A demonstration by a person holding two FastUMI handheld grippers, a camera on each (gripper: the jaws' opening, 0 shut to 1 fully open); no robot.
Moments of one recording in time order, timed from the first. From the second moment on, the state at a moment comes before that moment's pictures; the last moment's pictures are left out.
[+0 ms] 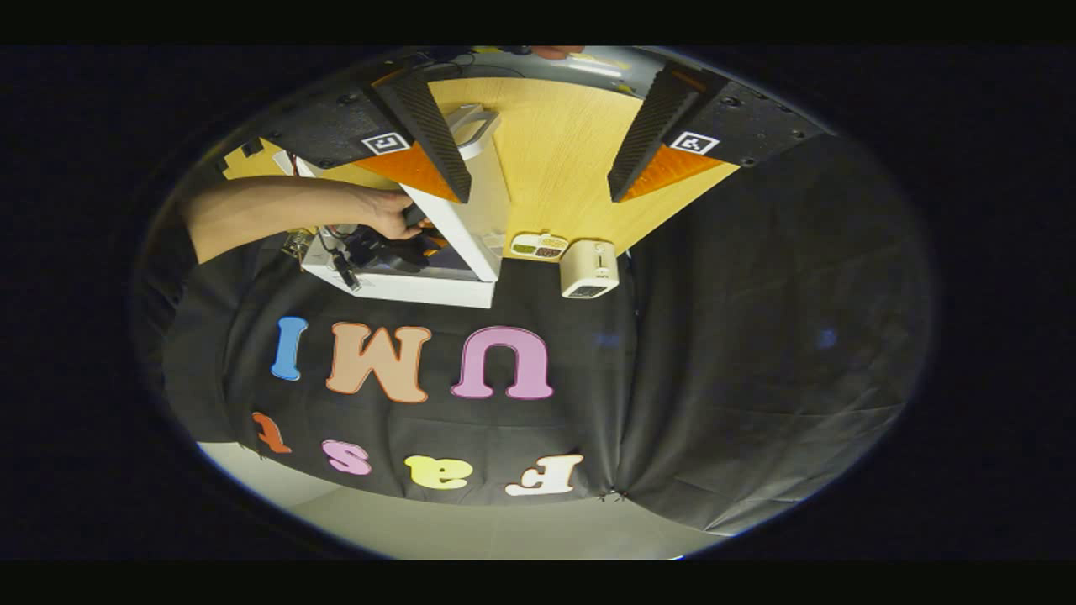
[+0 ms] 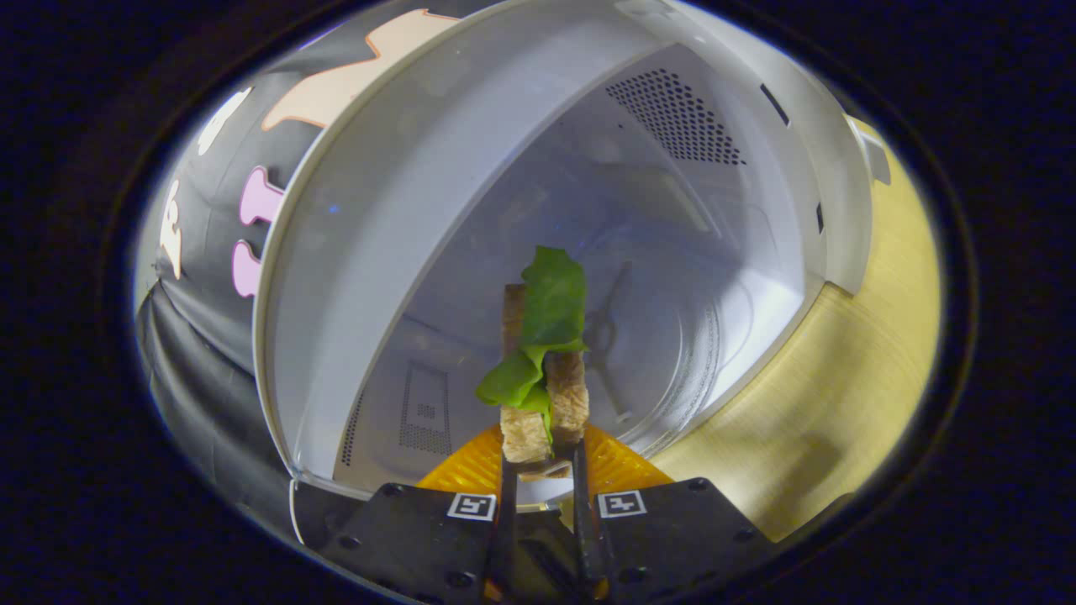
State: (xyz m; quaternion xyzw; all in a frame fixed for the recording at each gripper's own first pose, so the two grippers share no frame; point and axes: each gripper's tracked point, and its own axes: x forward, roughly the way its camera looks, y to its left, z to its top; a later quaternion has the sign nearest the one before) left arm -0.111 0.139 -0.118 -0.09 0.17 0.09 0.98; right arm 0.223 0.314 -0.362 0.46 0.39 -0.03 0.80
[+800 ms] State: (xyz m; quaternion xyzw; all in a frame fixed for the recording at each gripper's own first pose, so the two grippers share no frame) left arm -0.100 0.135 -0.124 -0.09 0.16 0.08 0.98; right arm 0.213 0.288 -0.382 0.40 0.41 -0.08 0.81
